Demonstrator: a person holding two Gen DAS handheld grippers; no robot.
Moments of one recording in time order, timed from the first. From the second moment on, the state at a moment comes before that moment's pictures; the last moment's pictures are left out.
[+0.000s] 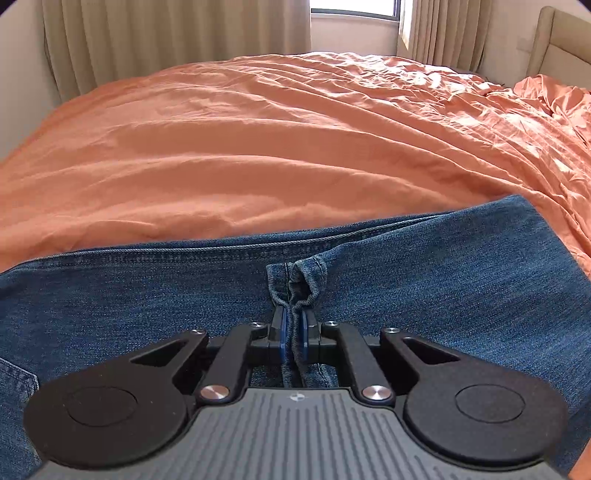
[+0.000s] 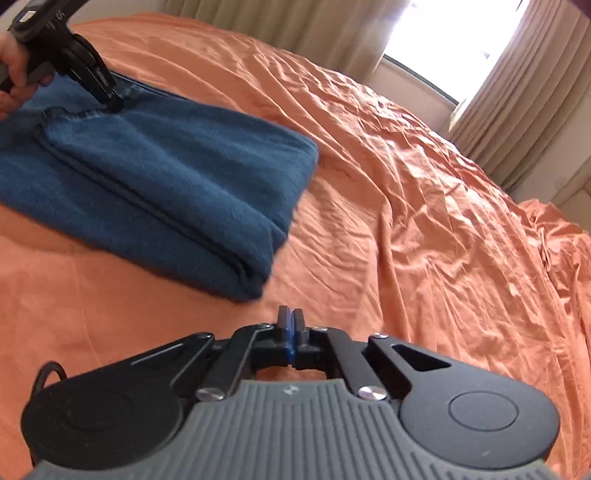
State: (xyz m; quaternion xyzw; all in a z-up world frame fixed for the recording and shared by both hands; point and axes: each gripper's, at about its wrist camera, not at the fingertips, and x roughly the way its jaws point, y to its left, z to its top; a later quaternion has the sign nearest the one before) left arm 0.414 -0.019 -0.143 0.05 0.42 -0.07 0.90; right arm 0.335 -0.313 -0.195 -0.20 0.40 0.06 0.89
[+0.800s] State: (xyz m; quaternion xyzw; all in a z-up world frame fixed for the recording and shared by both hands) left arm 0.346 0.015 -0.143 -0.06 0.48 -0.10 0.87; right arm 0.373 -0.271 -0.197 -0.11 0.39 0.12 0.91
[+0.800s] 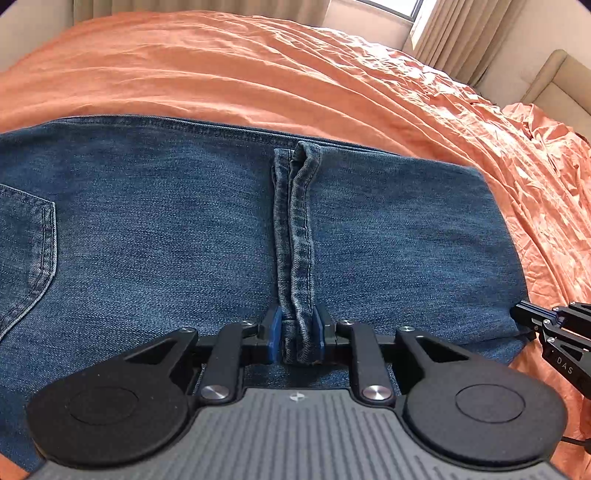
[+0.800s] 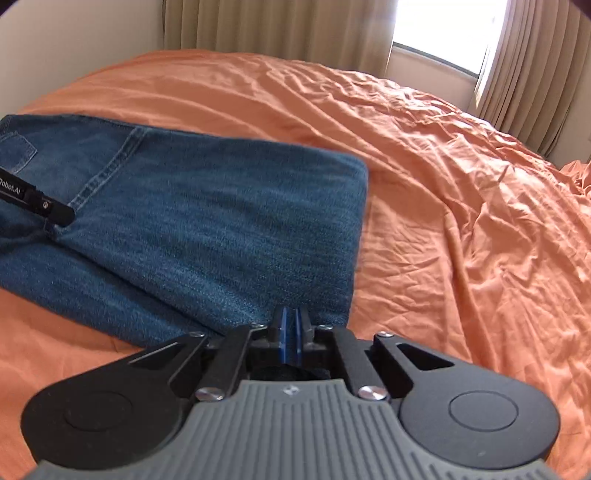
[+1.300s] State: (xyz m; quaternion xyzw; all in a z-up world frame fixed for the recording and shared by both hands) left arm 0.261 0.069 -0.079 0.00 0.41 -0.13 0.90; right arm 0.307 -0.193 -0.154 -0.04 0.35 0.23 0.91
